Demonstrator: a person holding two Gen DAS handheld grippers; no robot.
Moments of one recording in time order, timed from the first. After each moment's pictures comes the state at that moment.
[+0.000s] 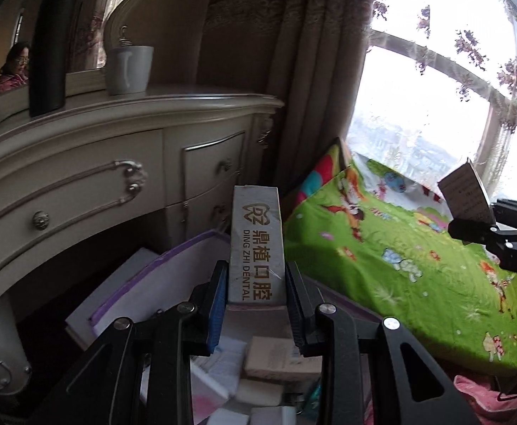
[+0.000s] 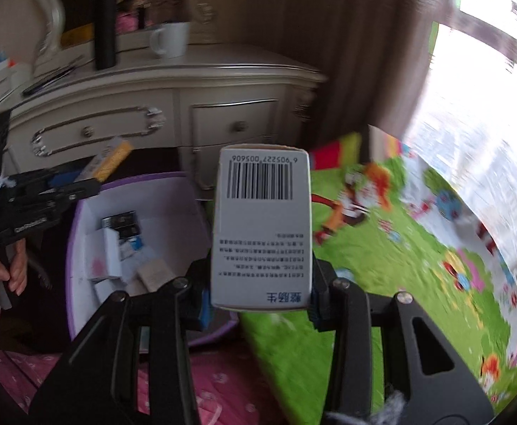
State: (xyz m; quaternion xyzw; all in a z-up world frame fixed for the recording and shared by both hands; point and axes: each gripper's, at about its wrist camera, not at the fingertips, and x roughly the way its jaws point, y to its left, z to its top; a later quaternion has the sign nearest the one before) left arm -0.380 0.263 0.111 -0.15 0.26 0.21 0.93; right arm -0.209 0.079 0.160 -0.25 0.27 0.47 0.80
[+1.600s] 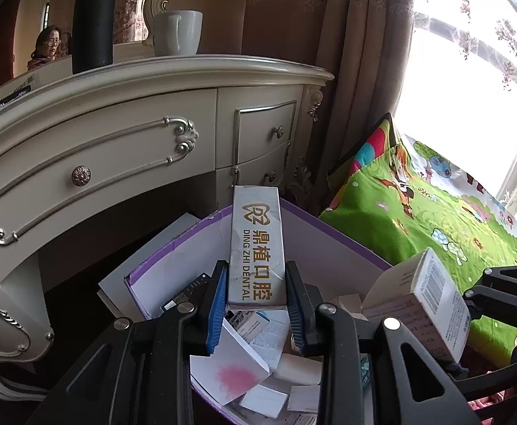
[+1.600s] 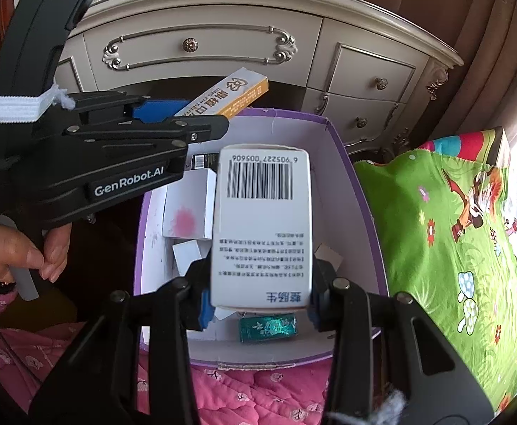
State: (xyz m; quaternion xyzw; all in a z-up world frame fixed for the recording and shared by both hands) left arm -0.395 0.272 0.080 -0.16 0.30 0.29 0.89; right arm -0.306 0.160 0.075 -0.33 0.31 0.57 0.69
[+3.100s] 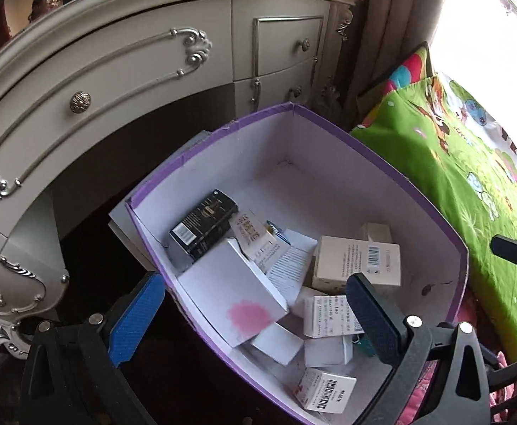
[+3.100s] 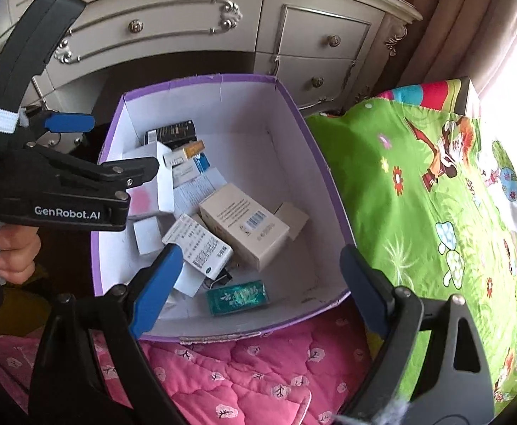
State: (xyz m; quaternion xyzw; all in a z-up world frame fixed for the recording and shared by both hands) left arm -0.375 0.277 0.043 -0.20 0.46 0.31 0.81; right arm -0.279 0.141 0.060 -0.34 0.37 0.49 0.72
